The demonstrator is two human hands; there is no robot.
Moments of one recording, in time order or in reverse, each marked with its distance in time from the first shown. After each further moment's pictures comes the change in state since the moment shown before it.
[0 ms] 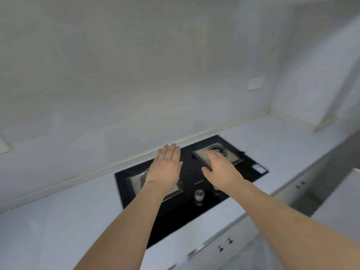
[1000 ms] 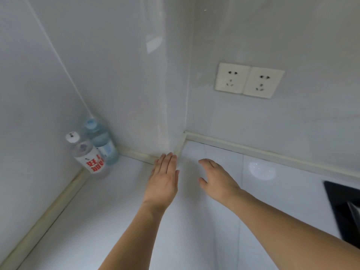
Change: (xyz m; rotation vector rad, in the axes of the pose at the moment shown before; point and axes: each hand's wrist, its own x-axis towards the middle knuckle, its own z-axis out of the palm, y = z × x) left_hand -0.427 -0.543 0.072 -0.088 0.086 -0.916; right_hand 0.052 -0.553 0.464 -0.084 -0.617 -0.694
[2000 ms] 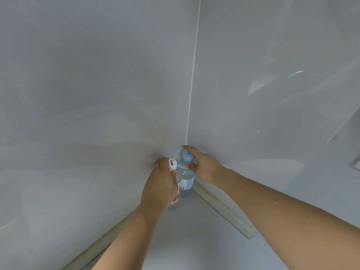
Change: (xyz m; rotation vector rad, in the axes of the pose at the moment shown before) left_hand 0.019 -0.182 -0.140 -0.199 0.311 -0.668; right_hand 0.207 -0.262 0.019 0.140 -0.214 -0.492
